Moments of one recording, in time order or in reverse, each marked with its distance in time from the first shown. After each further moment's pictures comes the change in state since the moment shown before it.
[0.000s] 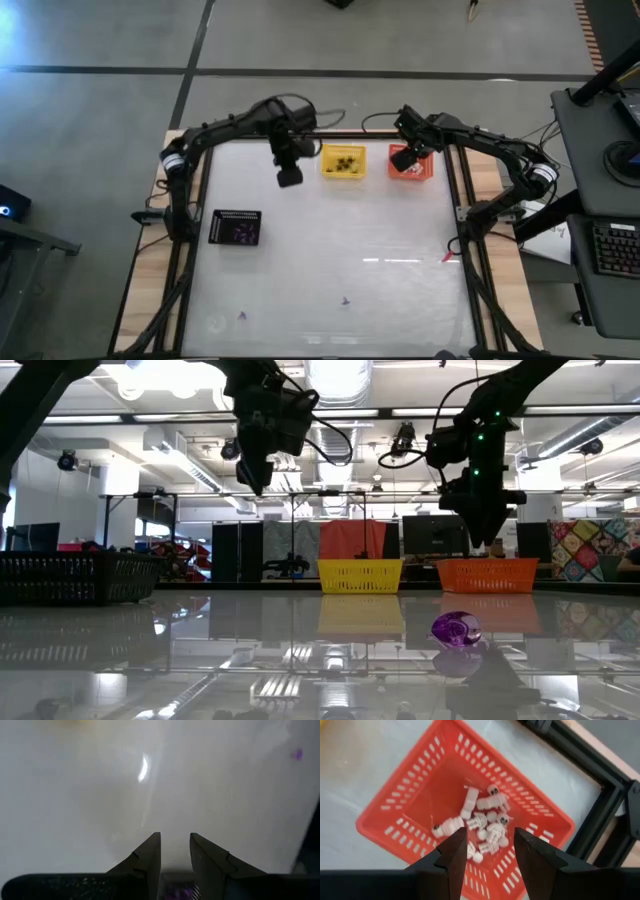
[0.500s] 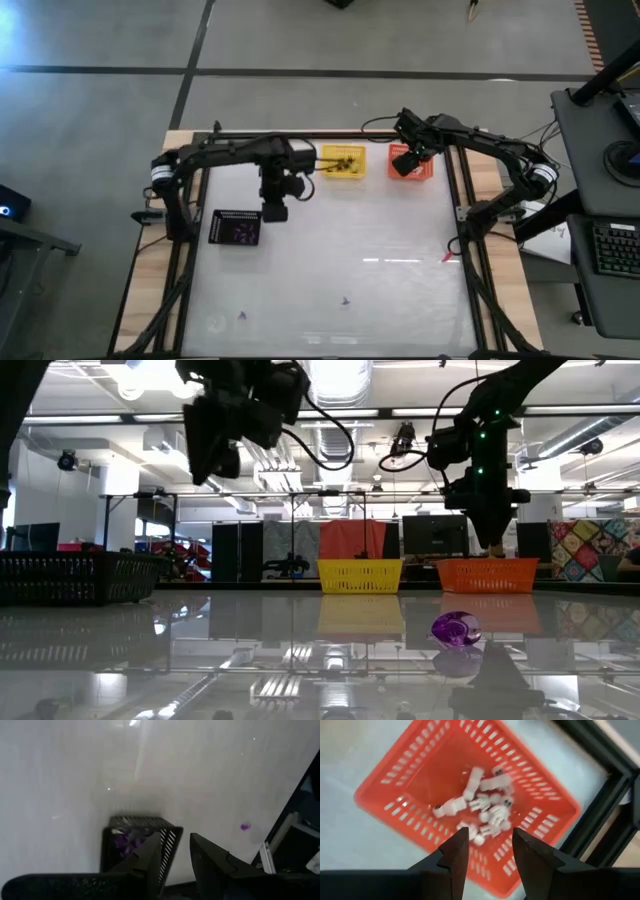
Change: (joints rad) left arm -0.230 -0.097 -0.197 -0.126 -0.028 -0.131; right arm 0.014 -0.002 0.000 -0.066 -0.013 -0.015
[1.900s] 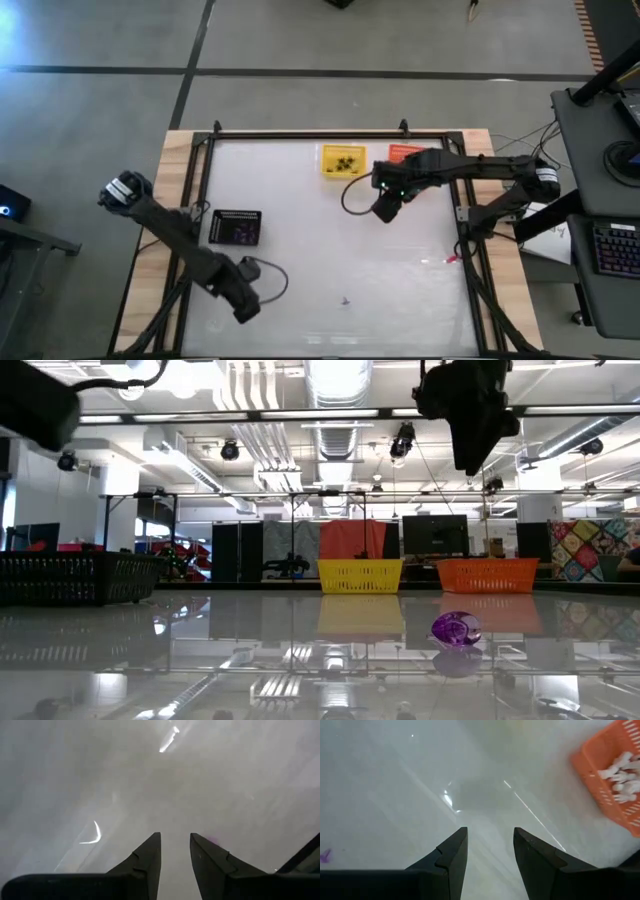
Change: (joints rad) left arm -0.961 -0.300 -0.687 0.733 -0.252 -1.468; right arm 0.672 -0.034 0.295 -0.281 -0.094 0.468
